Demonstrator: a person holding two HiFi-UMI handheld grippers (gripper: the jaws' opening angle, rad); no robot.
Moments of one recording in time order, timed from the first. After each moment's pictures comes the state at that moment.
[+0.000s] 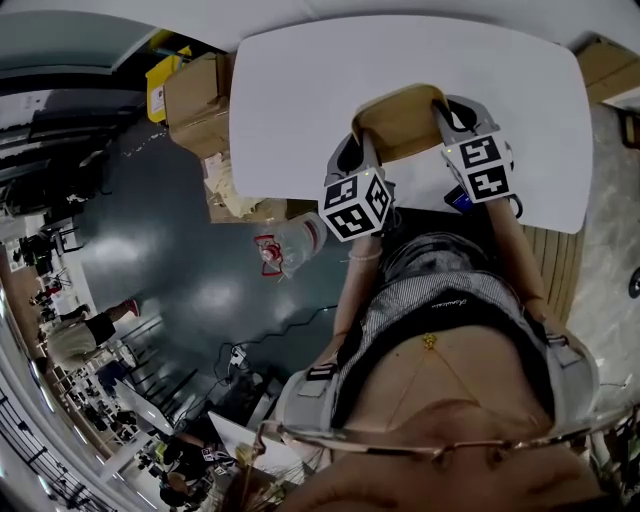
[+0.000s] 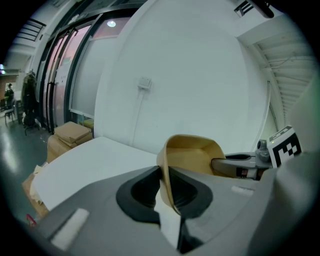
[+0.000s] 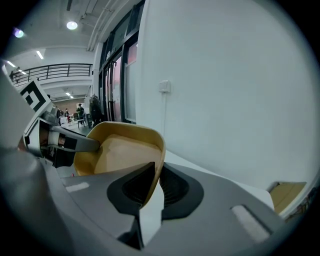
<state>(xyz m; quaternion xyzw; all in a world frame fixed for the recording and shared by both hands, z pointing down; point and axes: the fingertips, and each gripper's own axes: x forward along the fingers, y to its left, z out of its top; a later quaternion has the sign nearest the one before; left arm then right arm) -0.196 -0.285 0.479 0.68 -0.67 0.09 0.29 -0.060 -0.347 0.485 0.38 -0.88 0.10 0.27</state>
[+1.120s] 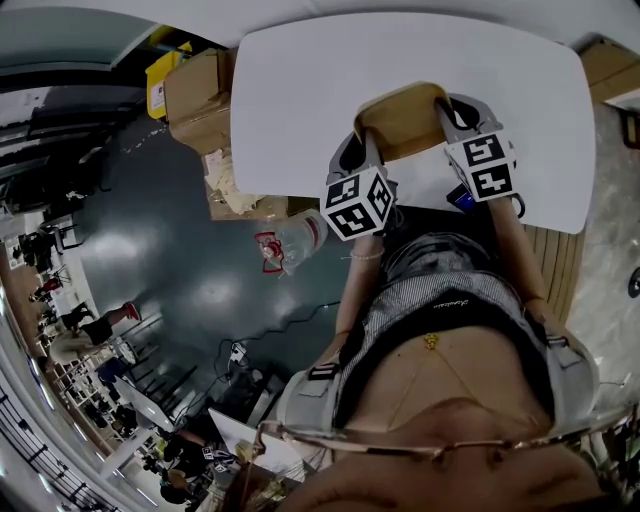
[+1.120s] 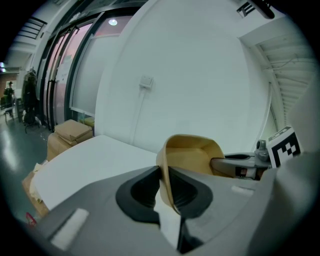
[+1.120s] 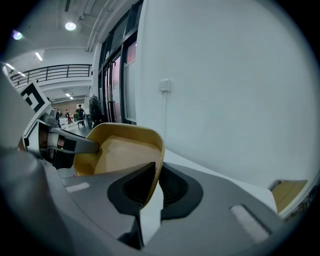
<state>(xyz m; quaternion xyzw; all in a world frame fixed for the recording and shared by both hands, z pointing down) -0.203 -0.286 0.481 0.67 -0.67 0.08 0.30 -0.067 -0.350 0.487 0.37 -0.88 0.11 0.27</state>
